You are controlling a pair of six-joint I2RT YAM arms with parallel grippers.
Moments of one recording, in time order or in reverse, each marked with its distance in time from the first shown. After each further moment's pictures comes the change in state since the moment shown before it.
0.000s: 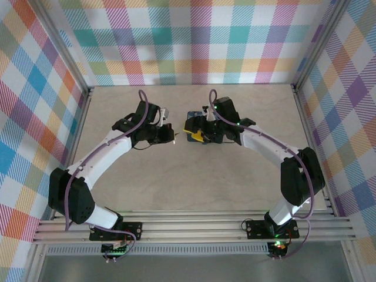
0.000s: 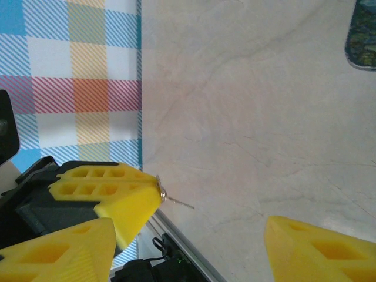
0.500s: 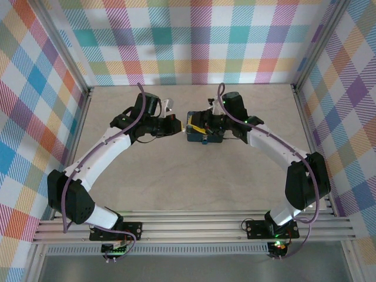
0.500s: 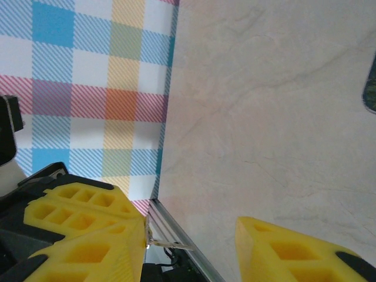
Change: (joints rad) left arm -0.019 0.000 0.097 0.040 0.138 -0.077; right arm -0.053 -0.055 0.001 0.056 -0.056 -0.026
